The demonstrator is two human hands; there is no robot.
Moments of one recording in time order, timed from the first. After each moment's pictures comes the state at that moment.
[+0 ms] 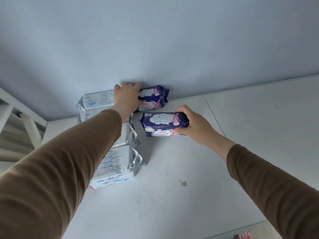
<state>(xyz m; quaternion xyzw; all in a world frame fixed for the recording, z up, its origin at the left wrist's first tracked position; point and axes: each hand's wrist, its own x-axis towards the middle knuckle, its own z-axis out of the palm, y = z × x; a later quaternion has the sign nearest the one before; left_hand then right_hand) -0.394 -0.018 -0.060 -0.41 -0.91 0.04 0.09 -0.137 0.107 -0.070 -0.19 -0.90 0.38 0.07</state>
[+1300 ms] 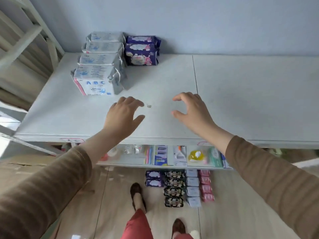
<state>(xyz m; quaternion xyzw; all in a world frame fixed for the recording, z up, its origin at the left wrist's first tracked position) -0.002 -0.162 -0.071 -0.37 -0.92 -0.14 0.04 0.111 0.064 -0.060 -0.10 -0.95 0.28 0.11</state>
